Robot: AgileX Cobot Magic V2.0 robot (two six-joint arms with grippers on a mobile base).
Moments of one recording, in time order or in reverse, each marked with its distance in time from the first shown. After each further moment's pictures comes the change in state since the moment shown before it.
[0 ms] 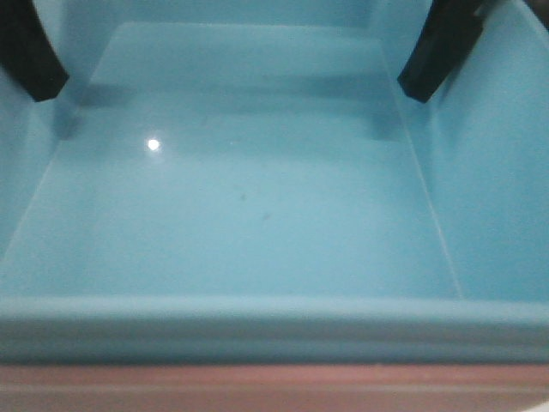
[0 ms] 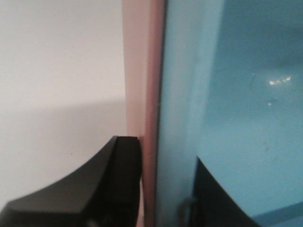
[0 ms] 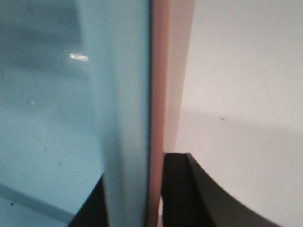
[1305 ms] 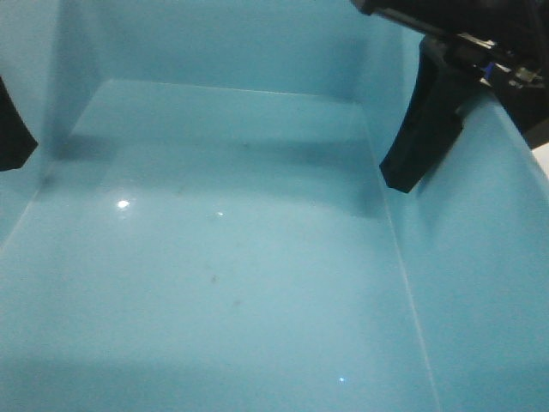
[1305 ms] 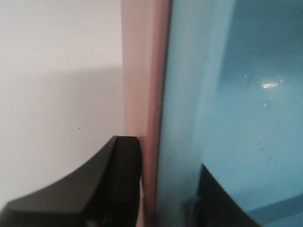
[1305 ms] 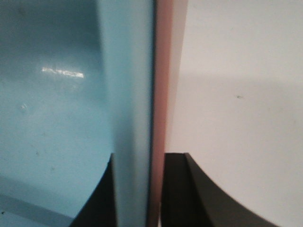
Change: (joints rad) left arm 0.000 -0.017 0.082 -0.021 0.008 0.005; right arm 0.053 0.001 0.155 0.011 -0.120 0.065
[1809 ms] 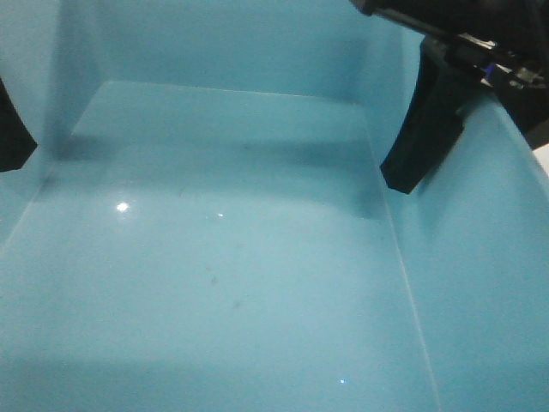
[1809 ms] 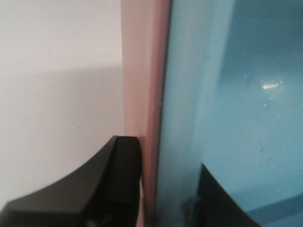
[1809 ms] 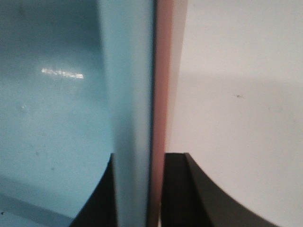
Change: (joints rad) left arm 0.000 0.000 0.000 -0.003 0.000 0.000; right arm 0.000 0.000 0.000 0.002 0.002 0.000
